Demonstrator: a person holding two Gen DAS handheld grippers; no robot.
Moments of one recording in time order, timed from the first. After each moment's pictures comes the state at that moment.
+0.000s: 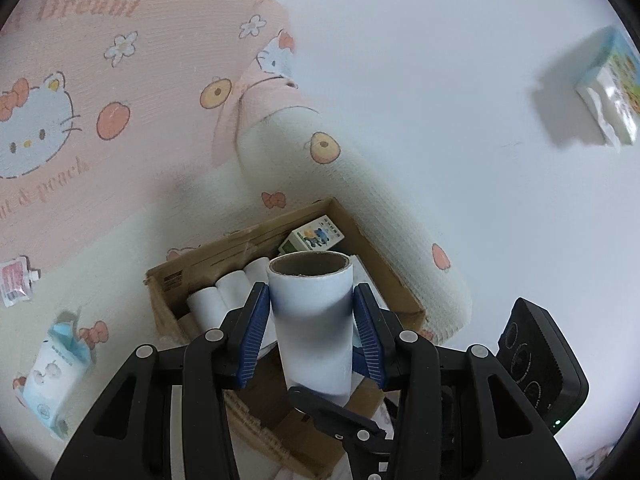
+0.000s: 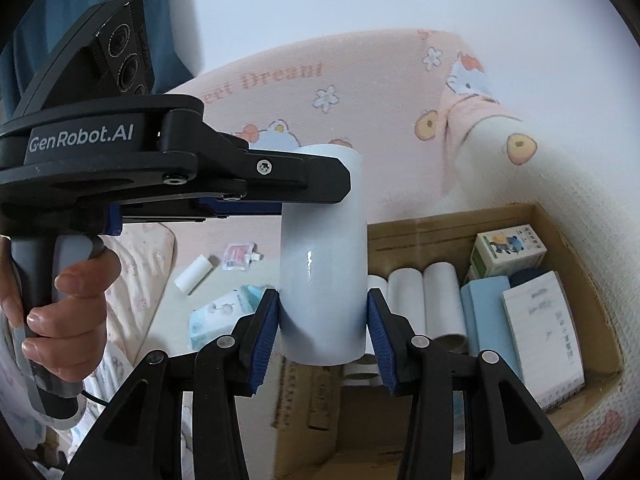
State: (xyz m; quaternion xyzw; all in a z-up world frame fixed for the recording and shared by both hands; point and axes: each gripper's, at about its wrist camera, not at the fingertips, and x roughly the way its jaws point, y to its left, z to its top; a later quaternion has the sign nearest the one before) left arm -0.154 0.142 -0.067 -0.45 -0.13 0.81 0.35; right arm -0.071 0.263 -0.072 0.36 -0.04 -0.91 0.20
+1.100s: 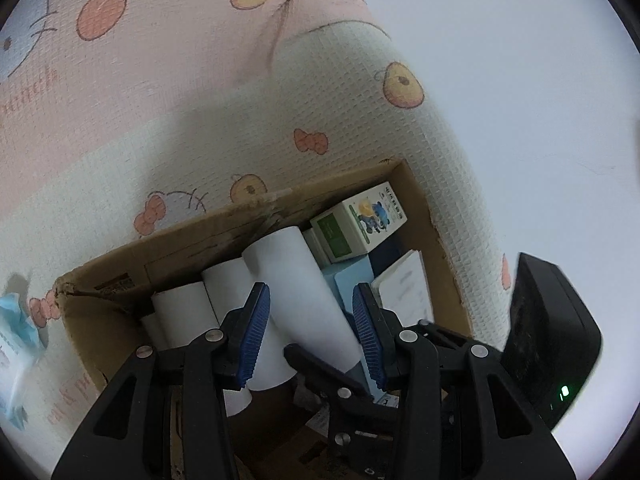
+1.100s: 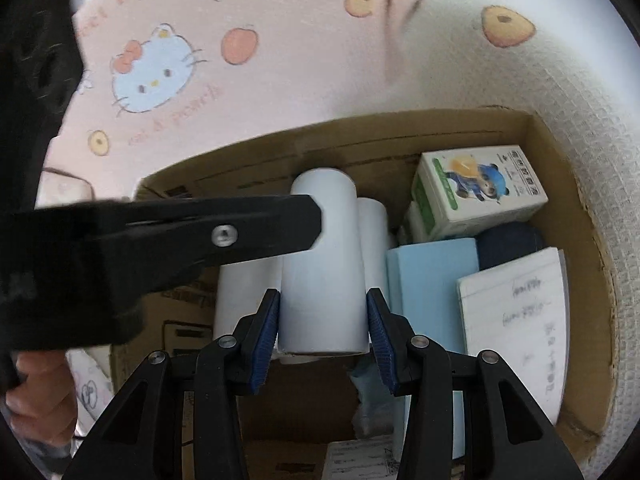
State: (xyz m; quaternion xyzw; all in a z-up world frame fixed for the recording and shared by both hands) left arm -0.226 0.198 -0.158 -0.57 -0.16 0.75 0.31; right arm -0.183 0.298 -0.144 0.56 -0.02 -0.82 0.12
